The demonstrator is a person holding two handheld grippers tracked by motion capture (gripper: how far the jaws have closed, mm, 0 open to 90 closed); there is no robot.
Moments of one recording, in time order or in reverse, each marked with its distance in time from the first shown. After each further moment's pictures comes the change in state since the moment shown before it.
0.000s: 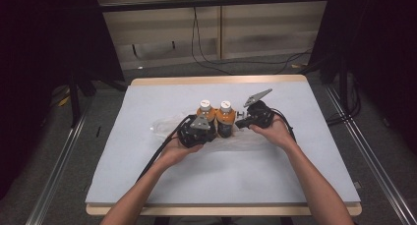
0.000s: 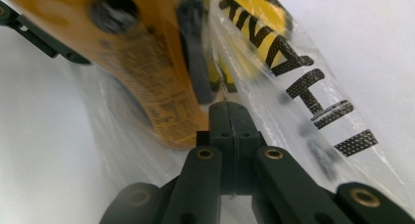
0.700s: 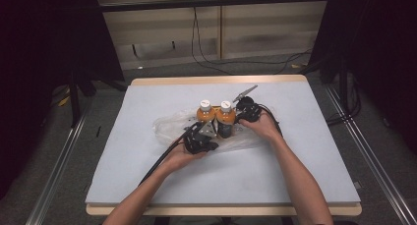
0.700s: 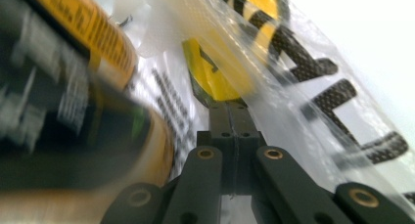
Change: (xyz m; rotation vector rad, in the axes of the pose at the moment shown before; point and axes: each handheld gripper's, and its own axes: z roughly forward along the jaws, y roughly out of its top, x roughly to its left) left arm -0.013 -0.010 0.021 0.099 -0.052 0.007; right arm -0.027 0.016 0.050 0.081 -0.016 0.086
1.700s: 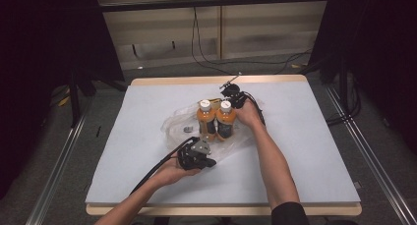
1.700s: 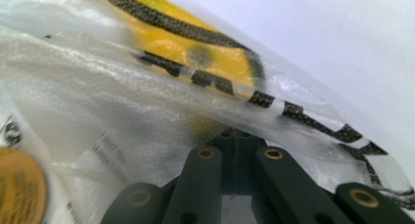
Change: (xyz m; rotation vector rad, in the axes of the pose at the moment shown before) left arm -0.037 -0.020 -0.018 -0.021 -0.113 0.052; right arm -0.018 0.055 0.037 0.030 -0.152 0.106
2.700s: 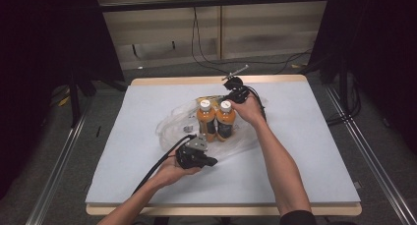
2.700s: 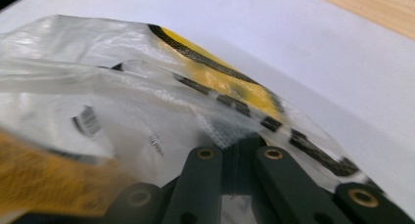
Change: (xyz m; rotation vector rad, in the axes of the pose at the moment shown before) left arm 0.002 -0.001 -0.008 -0.122 -0.038 -0.065; right arm 0.010 0.011 -0.043 -0.139 0.129 0.032
